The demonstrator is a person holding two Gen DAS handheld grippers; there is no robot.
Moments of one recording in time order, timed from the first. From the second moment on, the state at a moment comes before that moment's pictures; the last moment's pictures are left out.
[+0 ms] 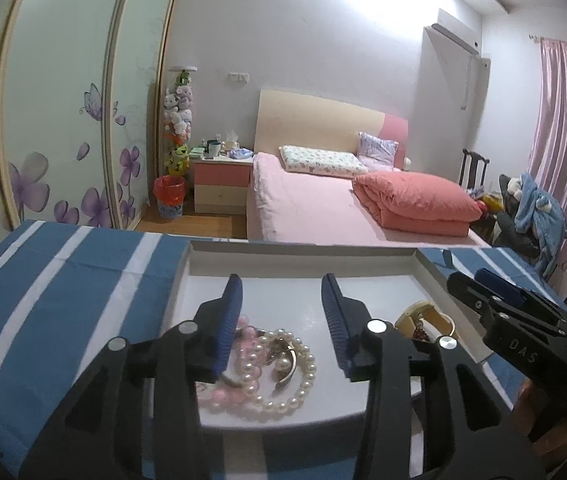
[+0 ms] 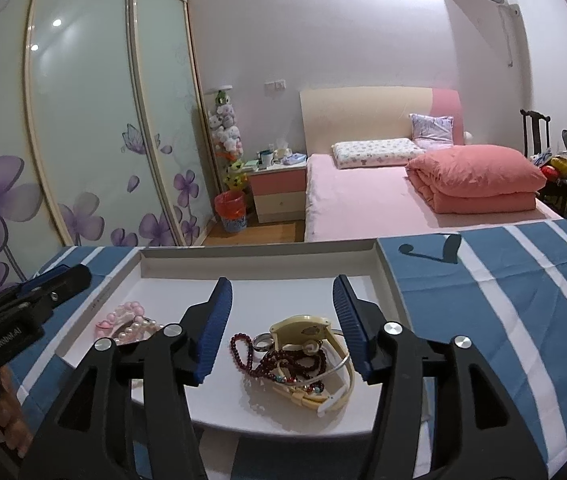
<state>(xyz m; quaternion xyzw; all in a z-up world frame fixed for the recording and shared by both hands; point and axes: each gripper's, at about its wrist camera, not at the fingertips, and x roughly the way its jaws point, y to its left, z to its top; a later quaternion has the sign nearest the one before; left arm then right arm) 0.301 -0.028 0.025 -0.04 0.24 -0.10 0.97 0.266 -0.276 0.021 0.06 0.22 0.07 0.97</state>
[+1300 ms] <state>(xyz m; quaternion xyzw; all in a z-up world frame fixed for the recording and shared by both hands) 0.104 0.000 0.028 0.02 0.18 0.01 0.98 0.097 -0.253 0.026 0.00 0.17 0.04 0.98</state>
